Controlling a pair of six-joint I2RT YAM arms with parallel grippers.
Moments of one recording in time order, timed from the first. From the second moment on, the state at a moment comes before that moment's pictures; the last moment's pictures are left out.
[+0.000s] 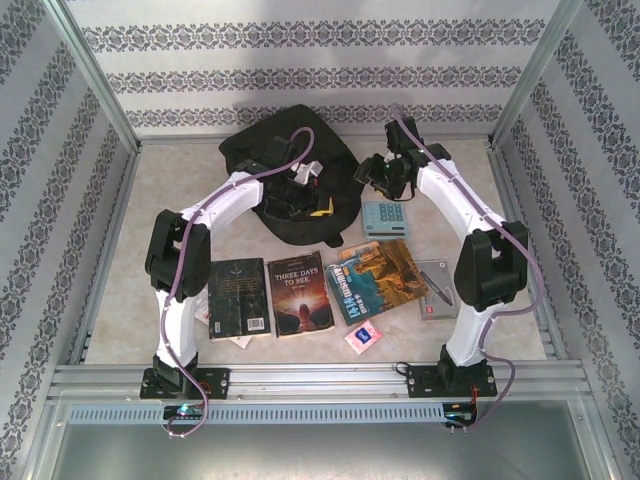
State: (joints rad) left arm -0.42 2.04 1.70 -0.64 0.77 -0.58; right arm 0.27 1.85 1.64 -0.80 -0.25 0.78
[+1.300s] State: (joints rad) left arm -0.35 1.96 1.54 -0.64 0.79 -0.57; right arm 0.35 1.97 1.58 -0.78 -0.22 0.85
